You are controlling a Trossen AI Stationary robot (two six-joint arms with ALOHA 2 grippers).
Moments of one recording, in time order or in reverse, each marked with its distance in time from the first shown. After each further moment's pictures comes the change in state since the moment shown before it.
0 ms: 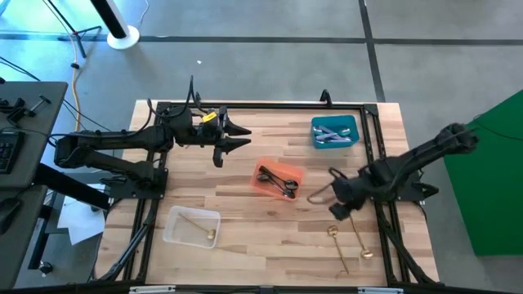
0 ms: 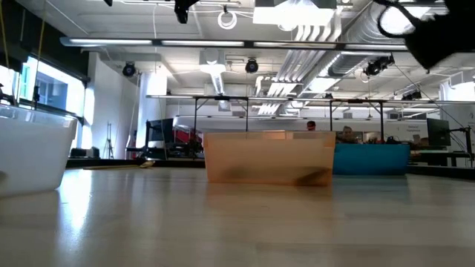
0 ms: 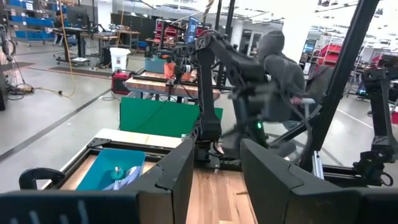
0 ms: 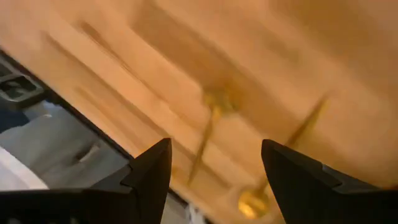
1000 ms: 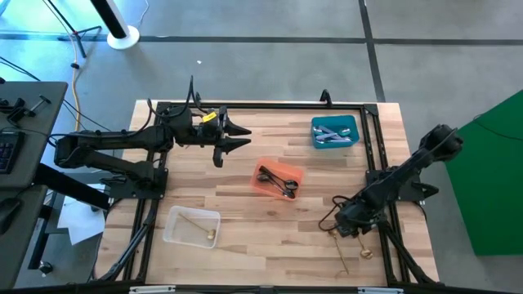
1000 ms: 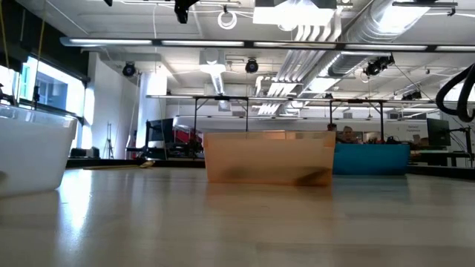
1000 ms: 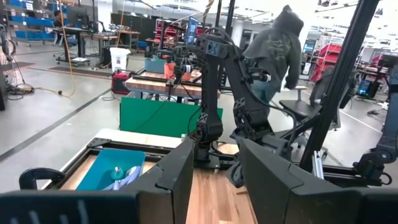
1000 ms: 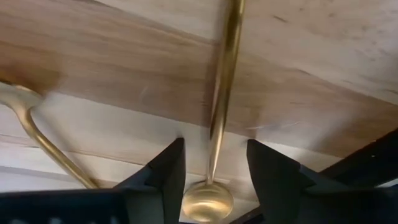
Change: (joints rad) left arm 0.000 0.000 0.000 0.000 0.000 0.000; right arm 0.240 0.271 -0.307 0.377 -0.229 0.511
